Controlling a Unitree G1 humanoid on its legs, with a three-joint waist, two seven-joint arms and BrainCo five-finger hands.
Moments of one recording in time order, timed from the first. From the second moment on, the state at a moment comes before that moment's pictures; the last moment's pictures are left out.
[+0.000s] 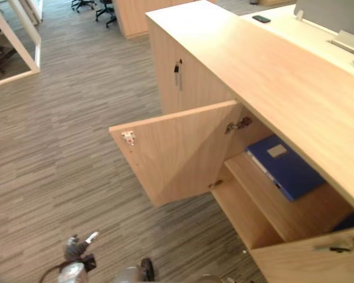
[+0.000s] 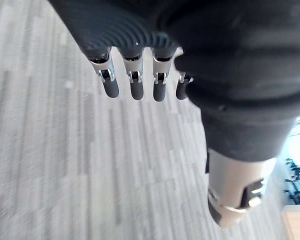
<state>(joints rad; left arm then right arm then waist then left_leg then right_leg) 0.08 0.15 0.40 0.68 -0.10 -0.07 0.26 0.11 -0.08 -0.49 1.09 -0.01 0.04 -0.12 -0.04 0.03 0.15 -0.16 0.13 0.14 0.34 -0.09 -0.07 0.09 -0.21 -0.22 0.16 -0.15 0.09</state>
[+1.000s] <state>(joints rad) -0.38 0.44 0.03 0.93 0.11 -0.05 0.27 0.22 -0.04 -0.57 1.10 0.13 0.06 -0.08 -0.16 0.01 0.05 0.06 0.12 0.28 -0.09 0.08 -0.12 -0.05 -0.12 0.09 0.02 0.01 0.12</state>
